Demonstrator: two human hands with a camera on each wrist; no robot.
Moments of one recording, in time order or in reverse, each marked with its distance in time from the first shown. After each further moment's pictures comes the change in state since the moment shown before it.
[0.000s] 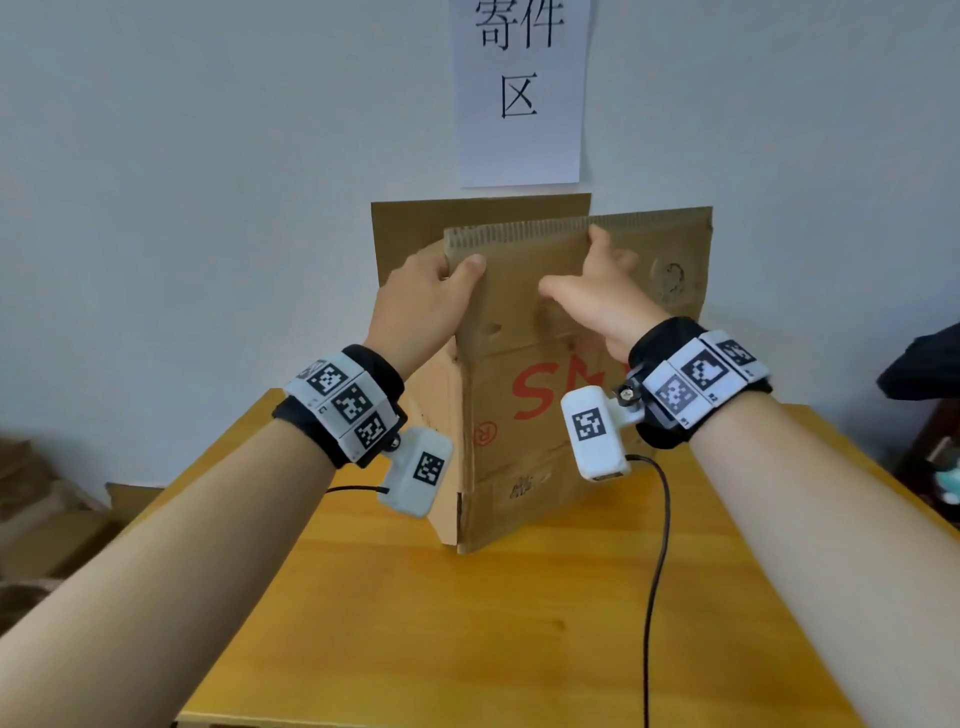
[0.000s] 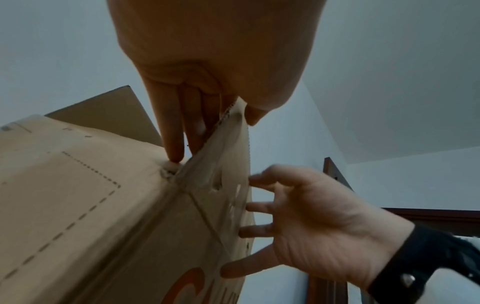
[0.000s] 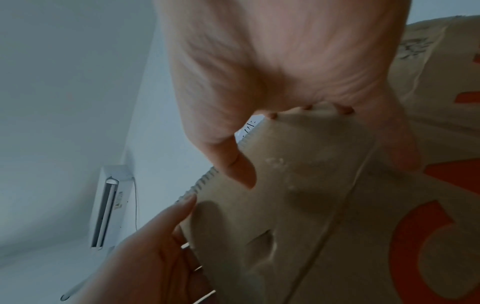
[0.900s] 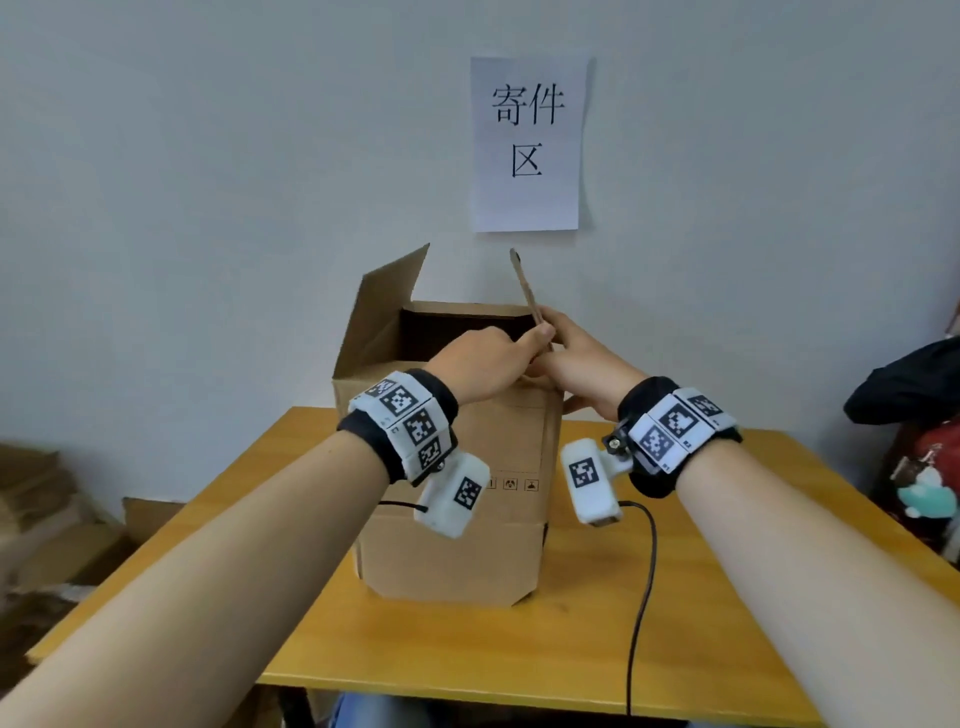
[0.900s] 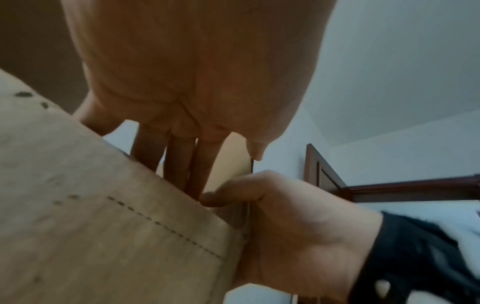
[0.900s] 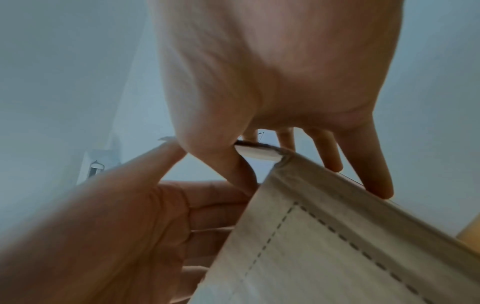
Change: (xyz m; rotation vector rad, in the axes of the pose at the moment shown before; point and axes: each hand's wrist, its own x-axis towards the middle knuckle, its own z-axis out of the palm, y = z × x) left_hand -0.067 0.042 -0.012 0.278 -0.398 0.003; right_hand -0.083 -0.009 0.012 0.089 -0.290 -0.018
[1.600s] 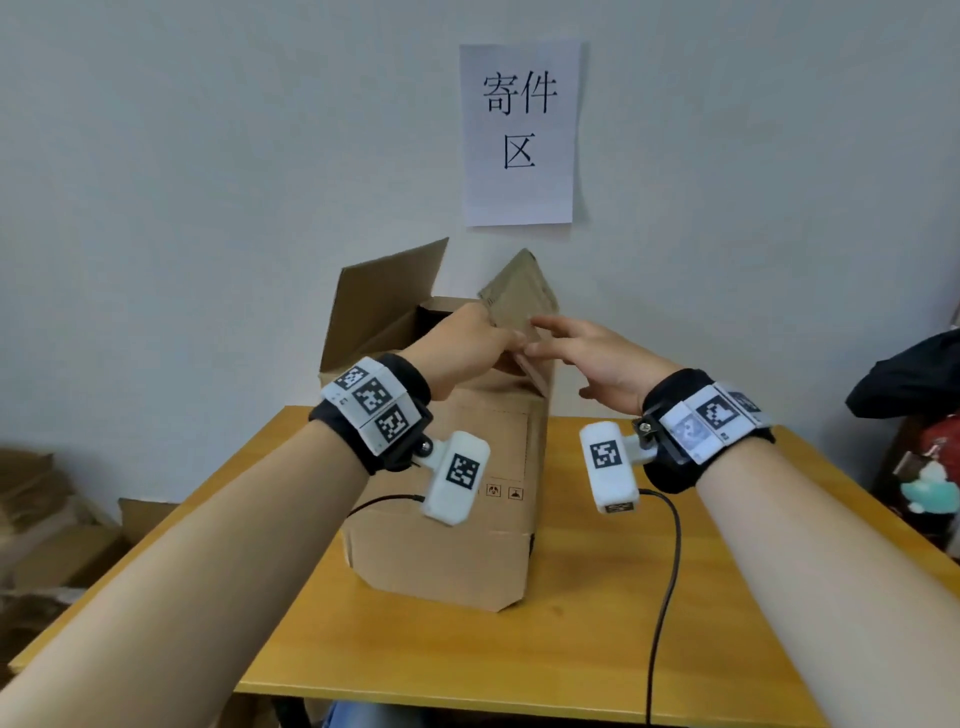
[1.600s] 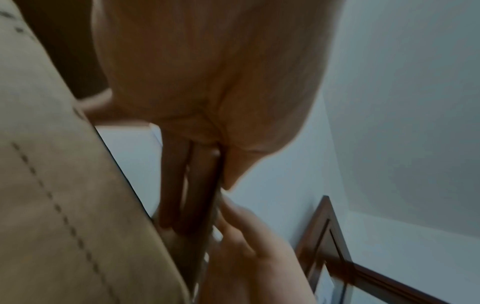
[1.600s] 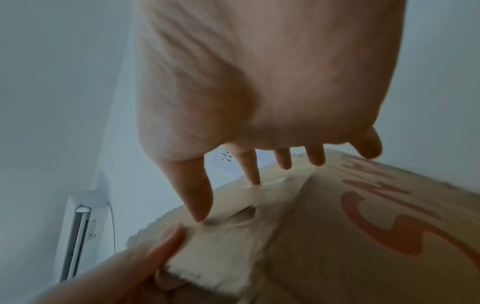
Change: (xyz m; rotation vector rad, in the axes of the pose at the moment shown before) left_hand 0.014 -0.005 -0.007 -0.577 -0.071 0.009; right_hand 0.014 0.018 -0.026 0.161 -0.075 0.013
